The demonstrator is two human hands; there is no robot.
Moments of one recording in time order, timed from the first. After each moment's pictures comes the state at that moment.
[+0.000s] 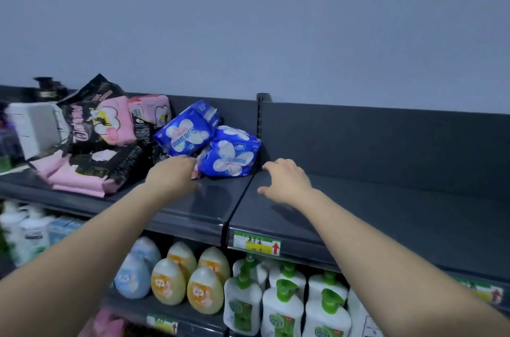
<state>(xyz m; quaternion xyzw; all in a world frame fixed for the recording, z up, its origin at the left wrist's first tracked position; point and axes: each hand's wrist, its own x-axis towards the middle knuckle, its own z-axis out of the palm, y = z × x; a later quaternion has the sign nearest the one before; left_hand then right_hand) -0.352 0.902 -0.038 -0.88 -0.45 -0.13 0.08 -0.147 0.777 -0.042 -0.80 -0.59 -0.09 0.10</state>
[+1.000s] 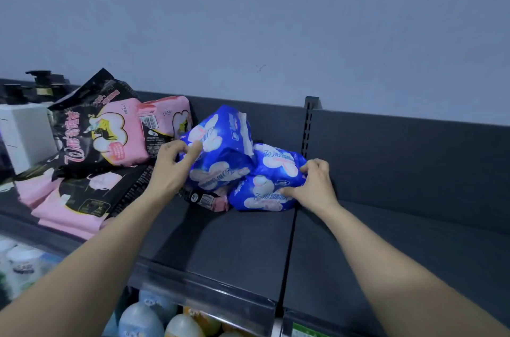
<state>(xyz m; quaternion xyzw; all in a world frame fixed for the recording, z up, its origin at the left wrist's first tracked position) -0.356 1.074 -0.053 -0.72 -0.37 -0.52 -0.28 -0.102 0.945 -0.069 -0.79 -0.47 0.02 0.40</state>
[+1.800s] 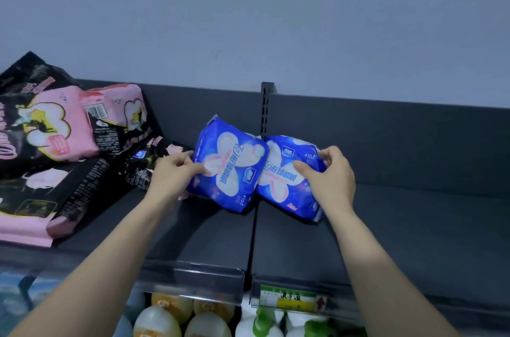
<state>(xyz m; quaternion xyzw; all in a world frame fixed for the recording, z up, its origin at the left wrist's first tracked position) -0.300 1.022 -0.072 -0.67 -0.34 -0.45 -0.48 -0.099 0.842 -0.064 -0.77 -0.30 -0.09 0.56</state>
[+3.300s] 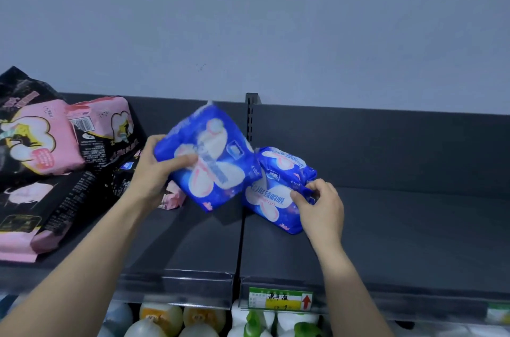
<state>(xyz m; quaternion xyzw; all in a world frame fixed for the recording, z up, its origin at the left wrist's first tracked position) -0.313 1.019 -0.044 -0.62 -0.14 -0.48 -0.60 -0.121 0.814 -0.095 -0.78 -0.28 -0.12 0.55</state>
